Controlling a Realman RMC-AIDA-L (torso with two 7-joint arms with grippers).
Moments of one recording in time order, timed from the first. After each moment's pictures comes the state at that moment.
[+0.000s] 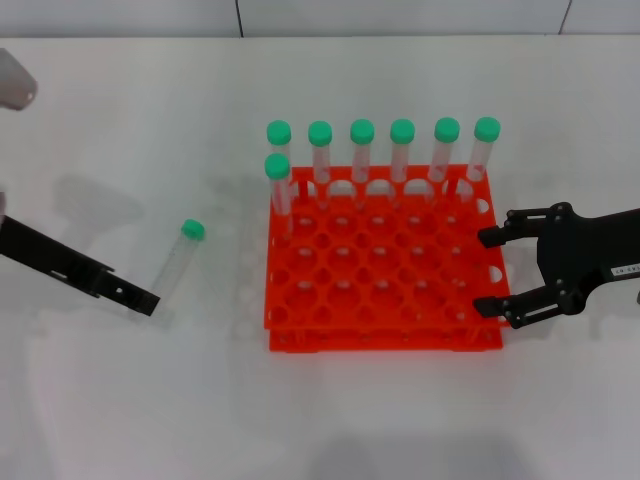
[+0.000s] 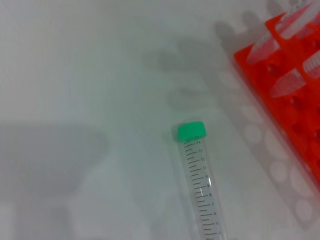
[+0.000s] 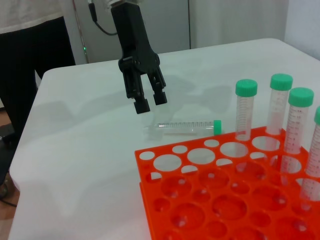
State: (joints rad) left arm -0.59 -2.04 0.94 1.11 2.64 1.70 -2.37; right arm 0.52 2.00 -1.06 -0.87 -1.99 -1.55 1.39
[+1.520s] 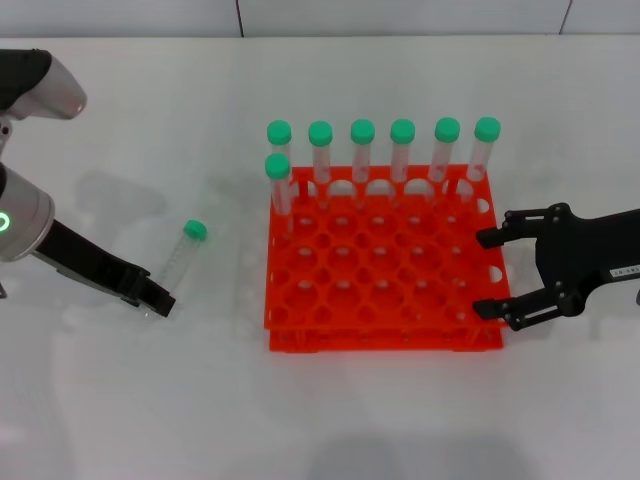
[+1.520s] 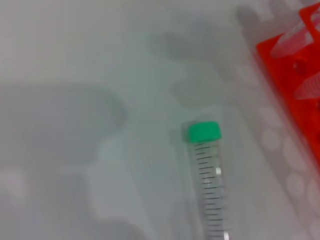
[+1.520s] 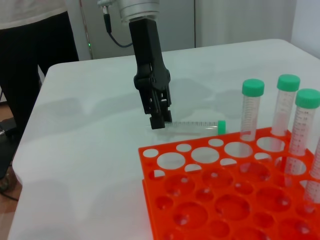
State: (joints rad) left arm -0.65 -2.06 0.98 0.98 2.69 1.61 -2.48; right arm 0.52 2.00 -1.06 -0.87 -2.00 -1.55 1.37
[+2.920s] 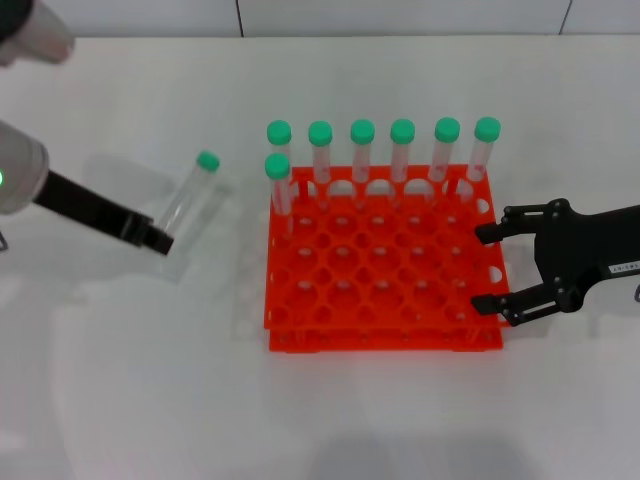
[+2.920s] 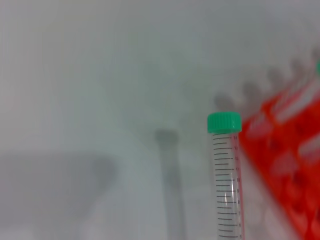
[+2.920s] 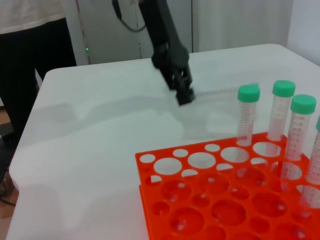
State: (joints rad) left arm -0.63 -2.07 1.00 1.16 2.62 1.61 -2.49; right arm 0.52 2.00 -1.05 -0.87 -1.99 -1.55 1.37
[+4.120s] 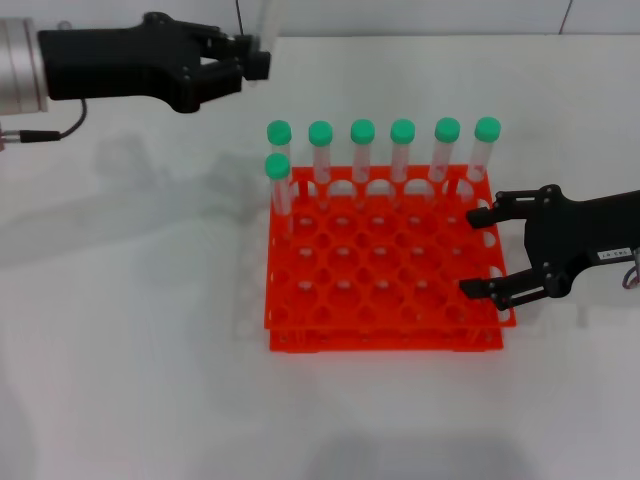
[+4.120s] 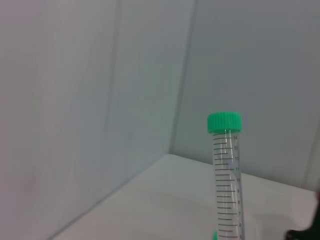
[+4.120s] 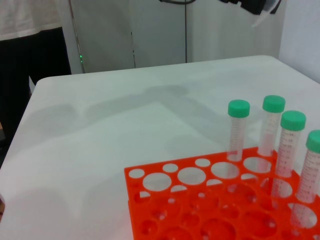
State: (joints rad) left arm -0.66 -1.92 0.92 0.70 1.72 1.52 -1.55; right arm 0.53 2.01 -1.05 -0.86 -1.97 -1.53 1.37
